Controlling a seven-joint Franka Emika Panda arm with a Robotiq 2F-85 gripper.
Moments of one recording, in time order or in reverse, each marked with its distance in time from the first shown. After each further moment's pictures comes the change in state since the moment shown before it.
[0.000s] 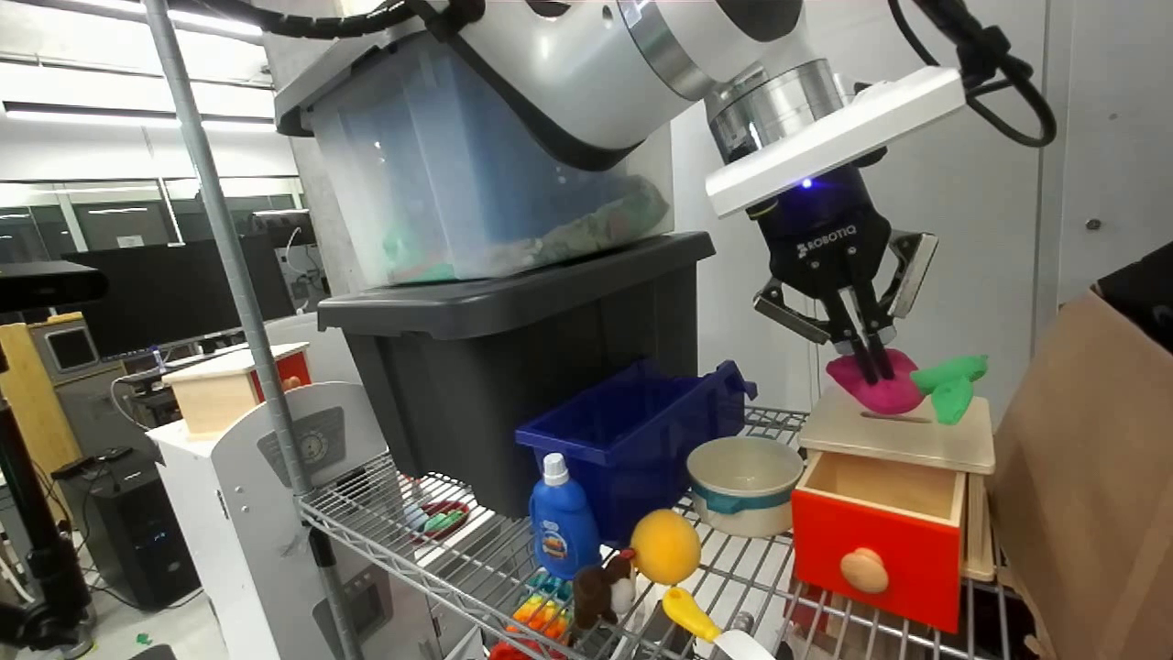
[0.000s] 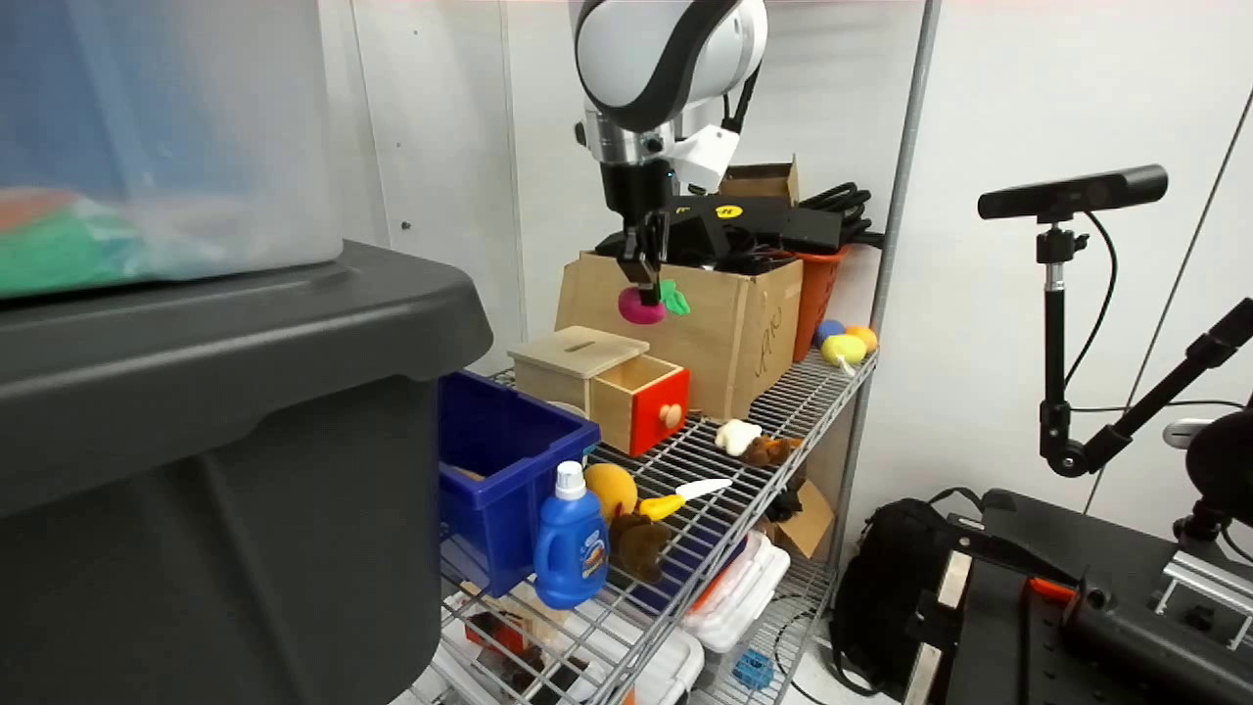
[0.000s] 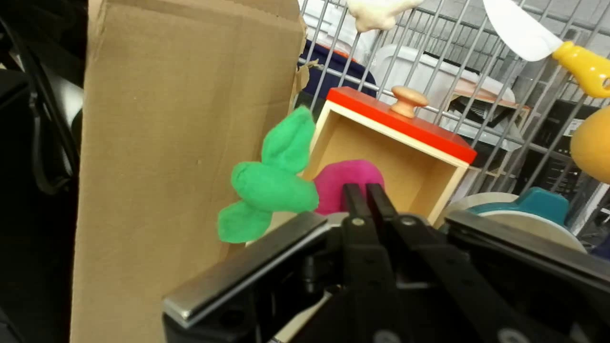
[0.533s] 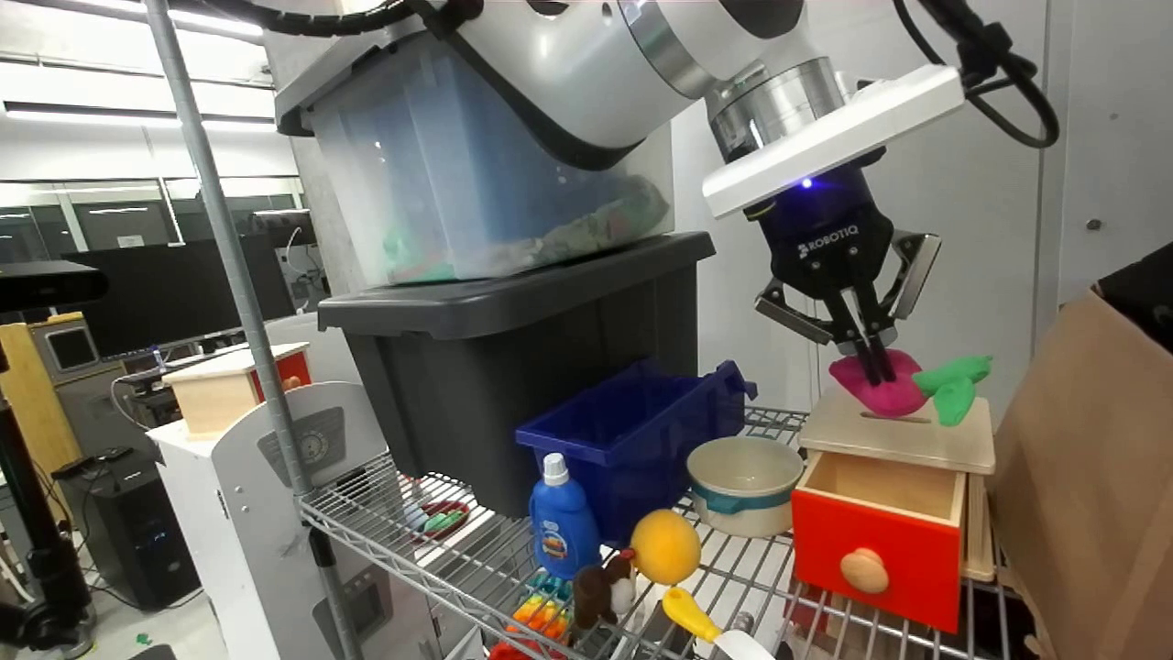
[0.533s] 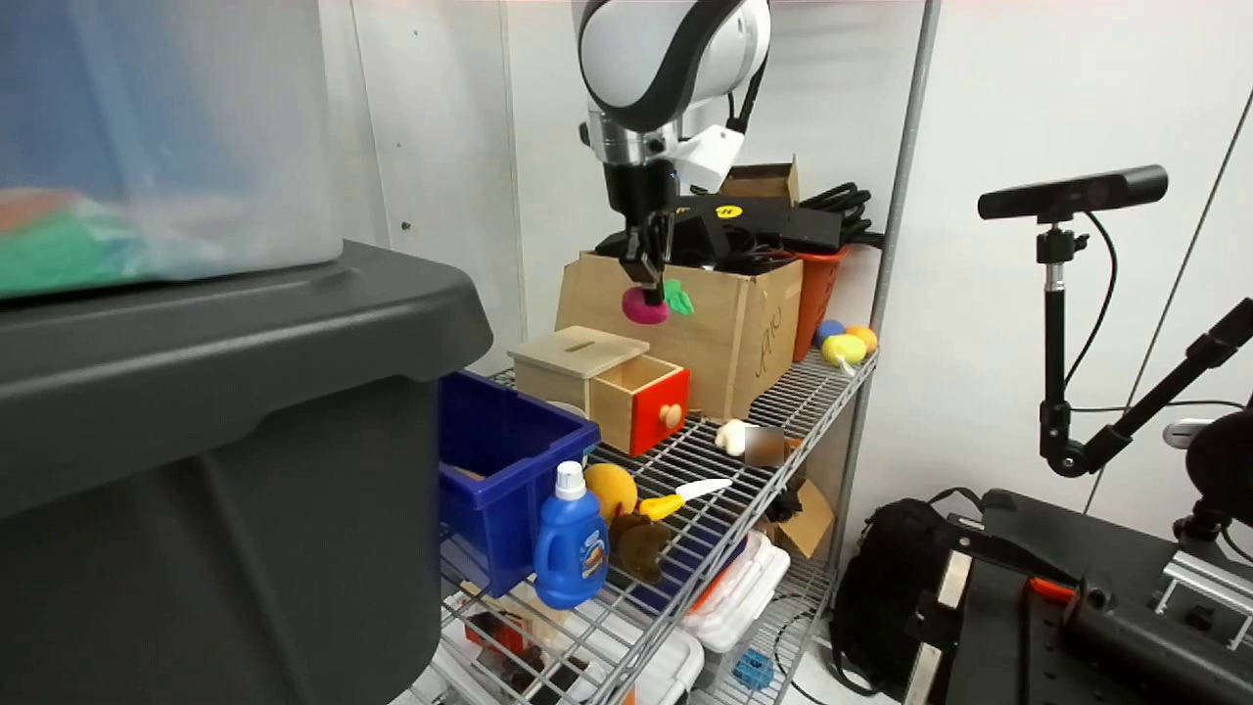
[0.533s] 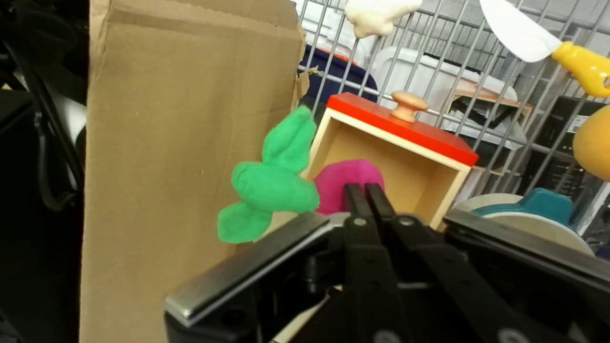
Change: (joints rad) arm 0.004 -0.007 -0.006 -0.012 0.000 0.000 0.028
